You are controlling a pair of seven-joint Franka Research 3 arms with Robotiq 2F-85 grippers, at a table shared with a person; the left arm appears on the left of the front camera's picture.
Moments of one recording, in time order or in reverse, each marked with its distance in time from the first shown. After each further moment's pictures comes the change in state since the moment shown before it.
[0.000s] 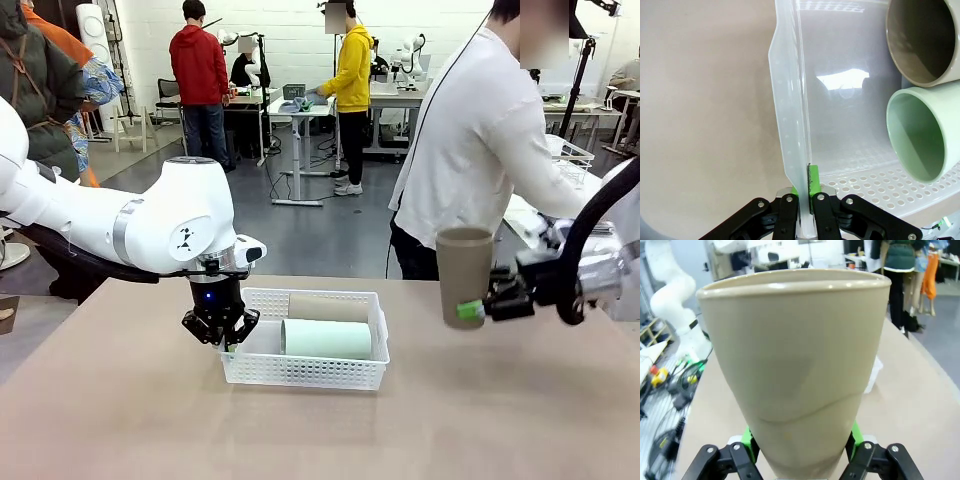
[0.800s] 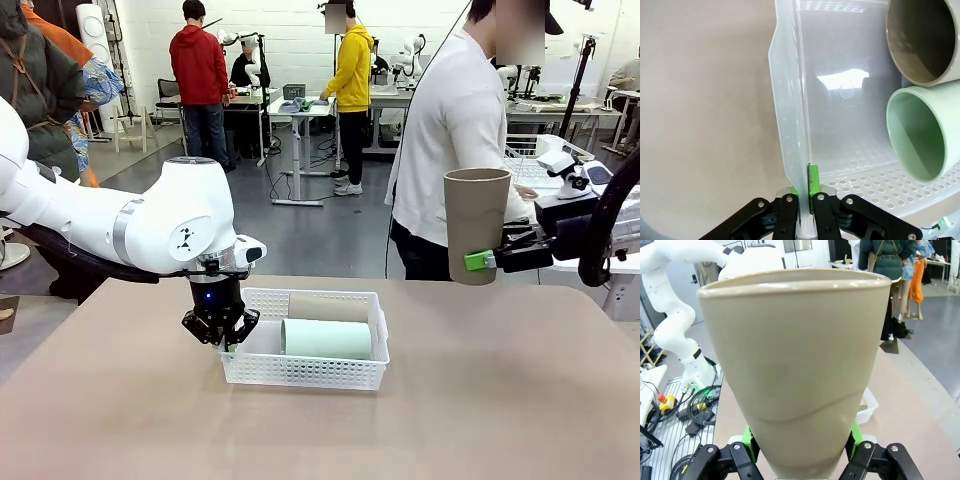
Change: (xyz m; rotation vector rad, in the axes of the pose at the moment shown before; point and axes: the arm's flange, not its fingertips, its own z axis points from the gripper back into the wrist) left arm 0.000 0.000 0.000 0.000 0.000 0.000; right arm 0.070 0.039 0.024 -0.042 -0.020 0.000
